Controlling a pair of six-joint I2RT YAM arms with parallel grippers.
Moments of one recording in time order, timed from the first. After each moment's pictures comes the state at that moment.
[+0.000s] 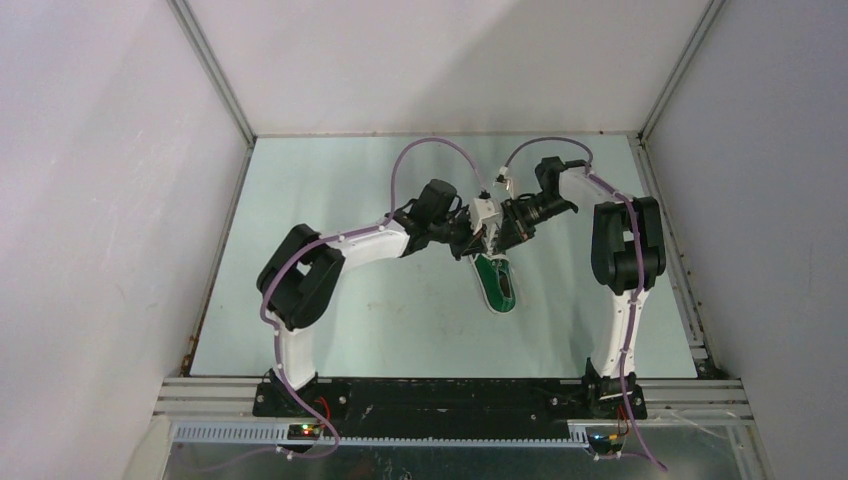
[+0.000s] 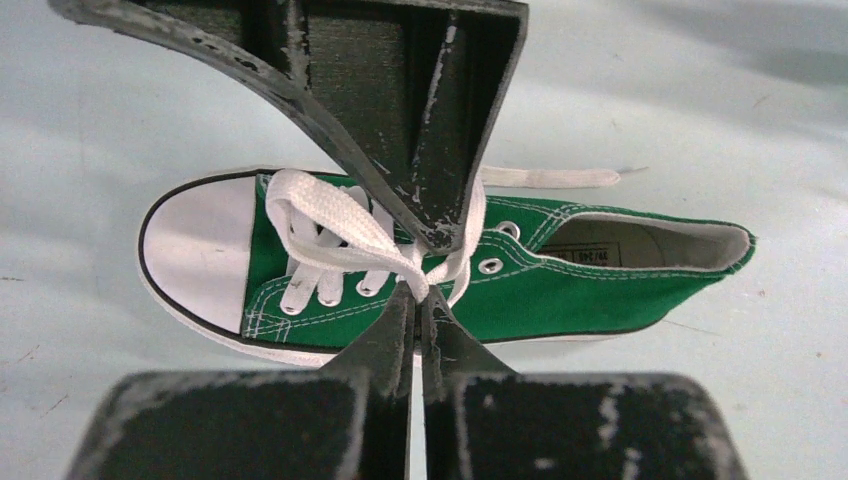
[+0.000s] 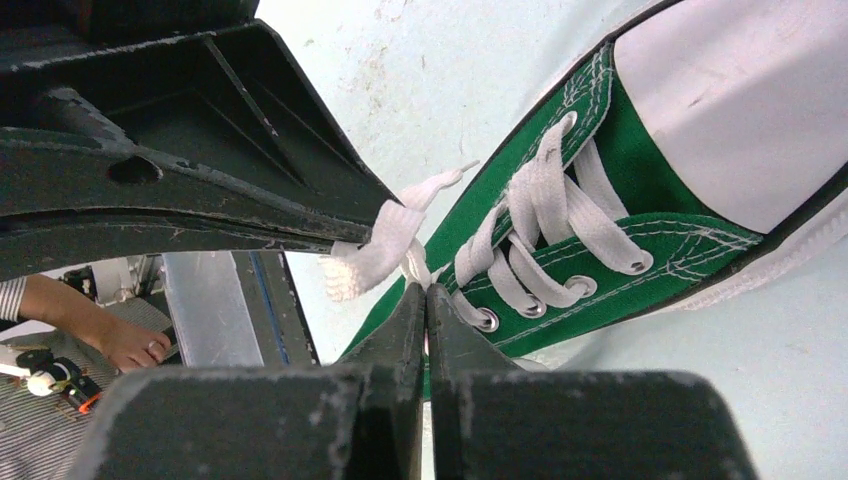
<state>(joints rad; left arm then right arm) -0.71 1.92 1.27 0.02 0.61 0.31 0.16 2.08 1.54 -1.05 -1.01 -0.57</state>
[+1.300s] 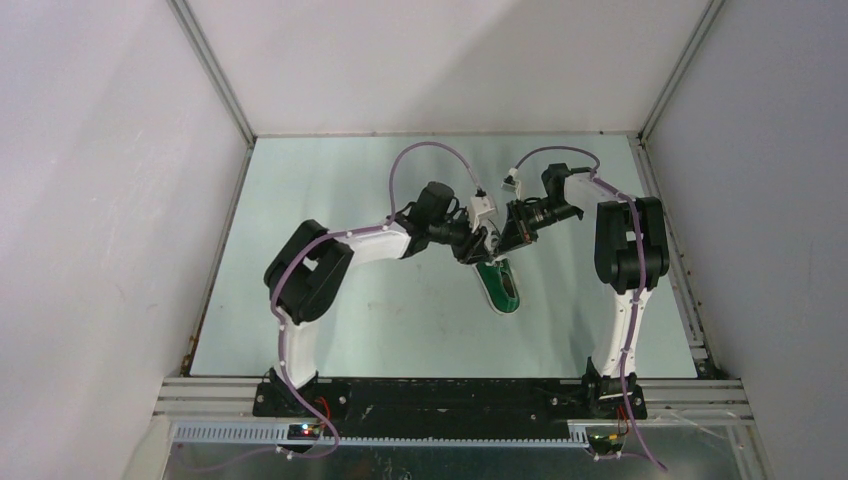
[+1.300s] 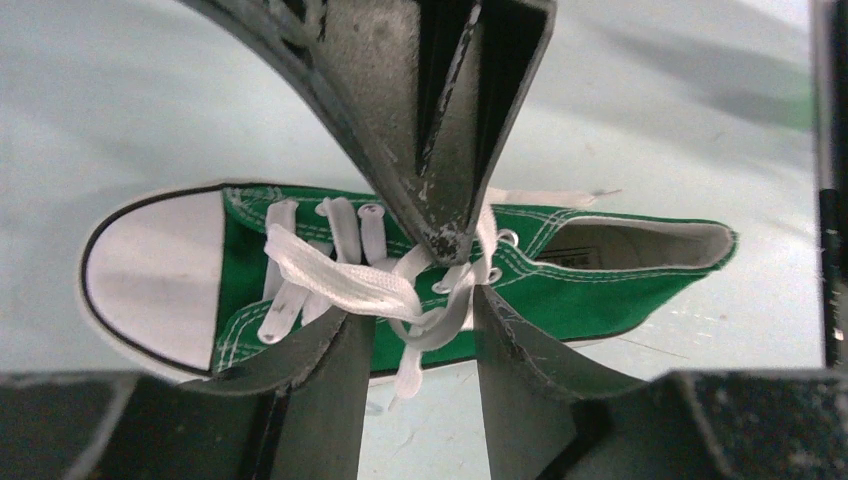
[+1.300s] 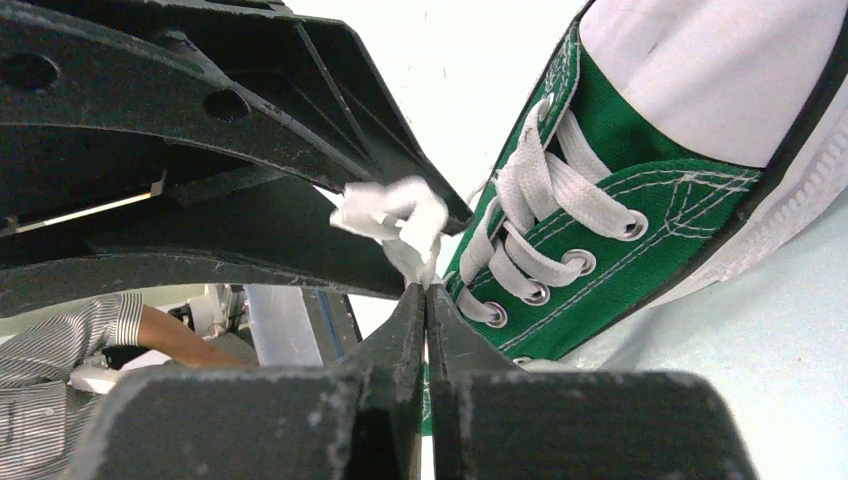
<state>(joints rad) -0.71 1.96 1.22 0.15 0.66 0.18 0.12 2.08 1.46 -0.99 -1.10 -0.42</state>
